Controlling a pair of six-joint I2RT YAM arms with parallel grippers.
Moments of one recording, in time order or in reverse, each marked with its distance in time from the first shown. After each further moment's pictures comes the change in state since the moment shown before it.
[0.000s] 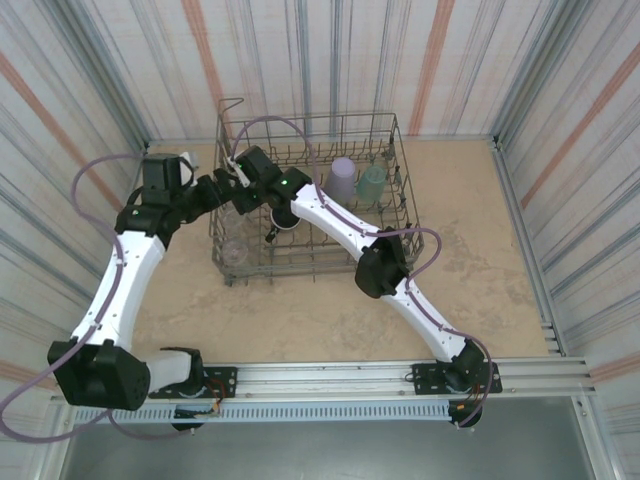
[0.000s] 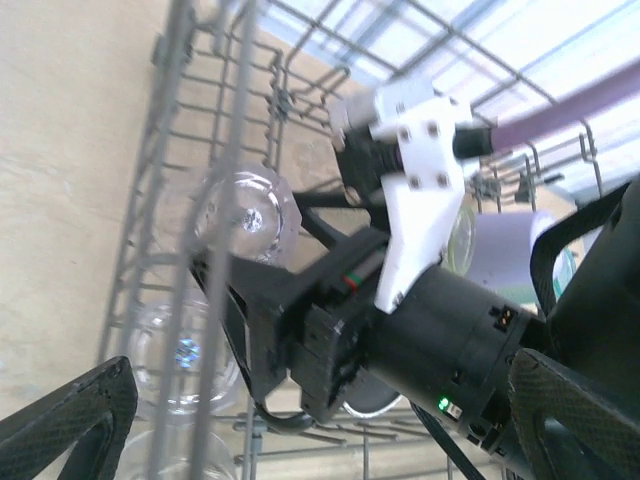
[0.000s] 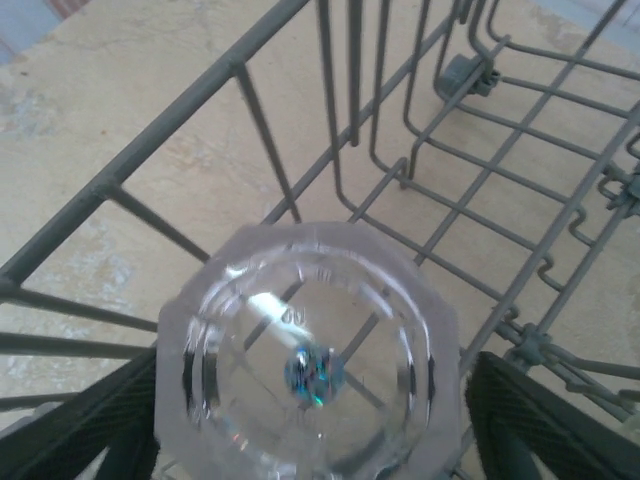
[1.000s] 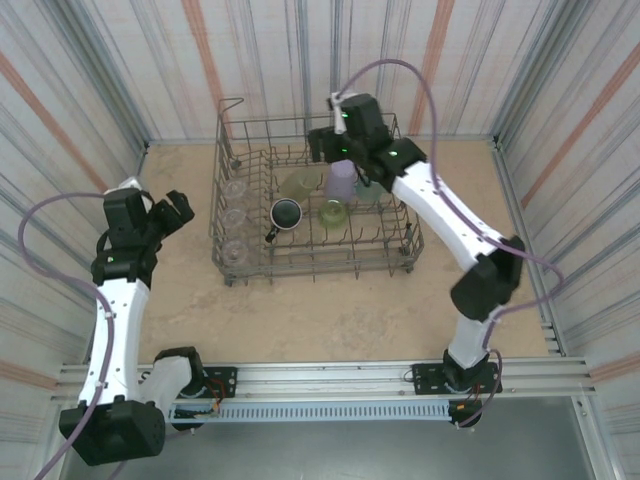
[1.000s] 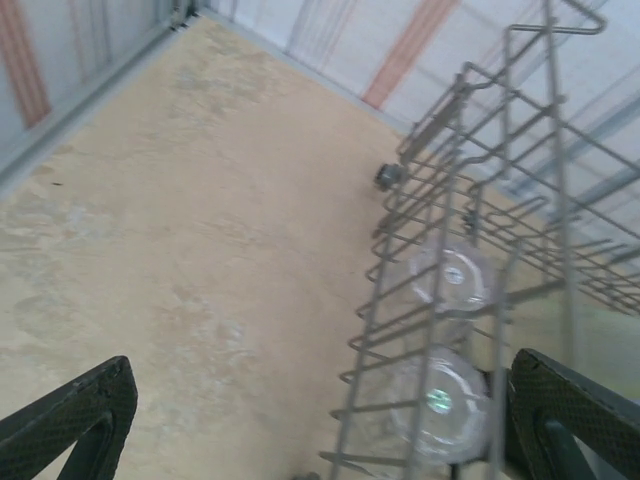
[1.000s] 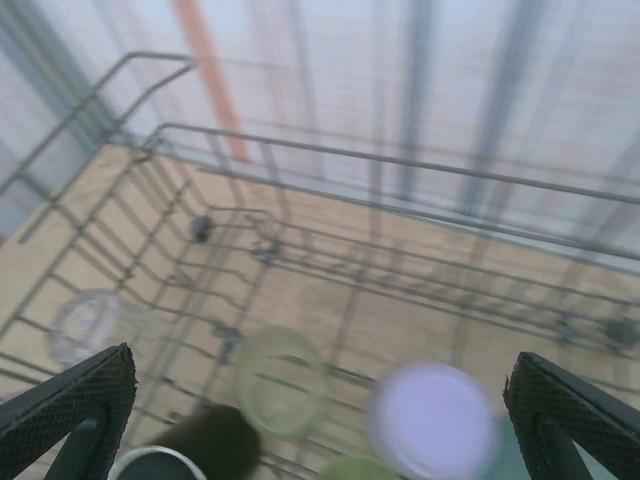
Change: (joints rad) left arm 0.205 -0.279 -0.265 0.076 -0.252 0.109; right arm -0.295 -0.889 -0.883 0.247 0.093 0.072
